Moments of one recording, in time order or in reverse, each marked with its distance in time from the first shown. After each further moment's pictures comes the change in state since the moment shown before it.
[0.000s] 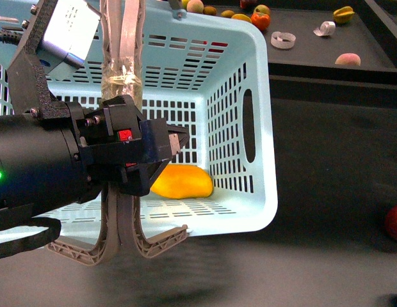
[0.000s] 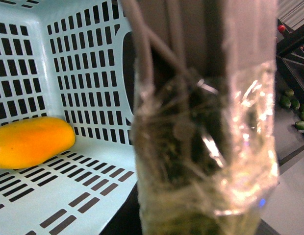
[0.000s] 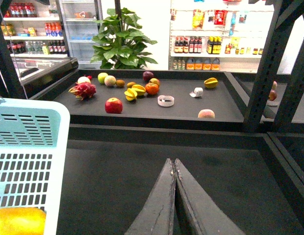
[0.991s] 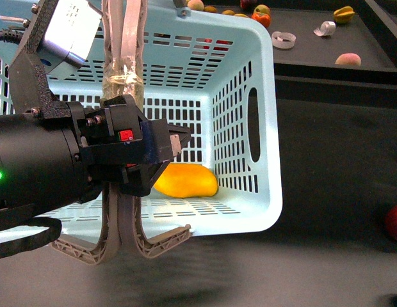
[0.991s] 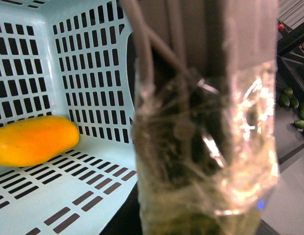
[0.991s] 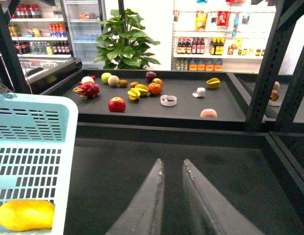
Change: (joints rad) left arm 0.000 0.000 0.000 0.000 0.001 0.004; right arm 0.000 -0.224 0.001 -0.229 -0.003 0.000
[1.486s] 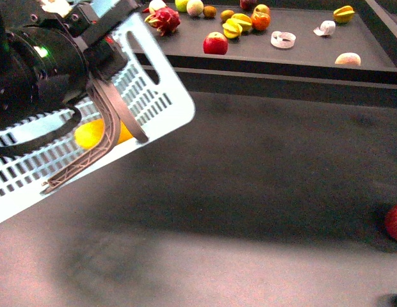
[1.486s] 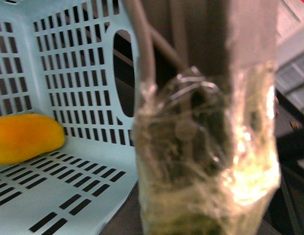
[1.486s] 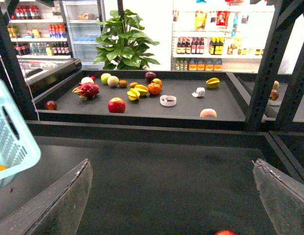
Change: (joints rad) left arm 0.089 0.187 0.280 -0.031 -0.523 -0.272; right arm 0.000 -0.001 0.000 0.000 0.000 0.001
